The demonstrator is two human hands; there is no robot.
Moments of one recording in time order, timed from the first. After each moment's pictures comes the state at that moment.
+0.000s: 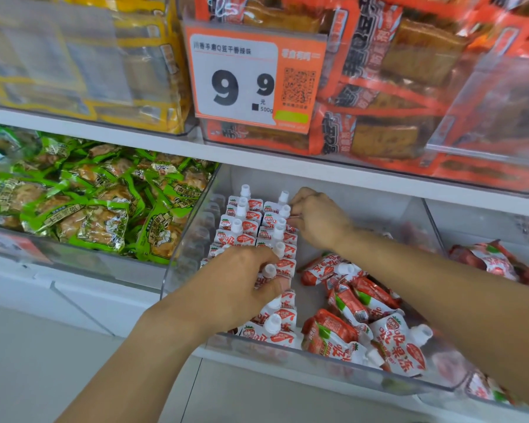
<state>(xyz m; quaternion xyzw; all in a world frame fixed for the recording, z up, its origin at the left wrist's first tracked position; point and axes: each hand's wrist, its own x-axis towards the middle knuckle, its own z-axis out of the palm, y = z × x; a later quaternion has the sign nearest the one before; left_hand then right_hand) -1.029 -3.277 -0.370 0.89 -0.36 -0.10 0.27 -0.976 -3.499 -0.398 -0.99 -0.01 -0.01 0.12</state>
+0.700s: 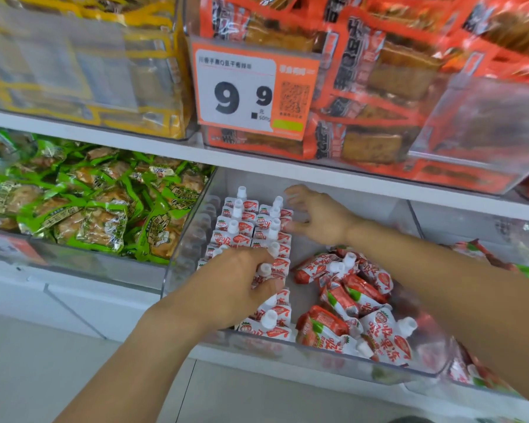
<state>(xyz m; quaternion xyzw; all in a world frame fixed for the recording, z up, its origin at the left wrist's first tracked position) -1.032 -3.275 -0.370 0.89 -0.37 -0.09 0.25 -0.993 -3.507 -0.372 -0.97 0.02 0.04 0.25</state>
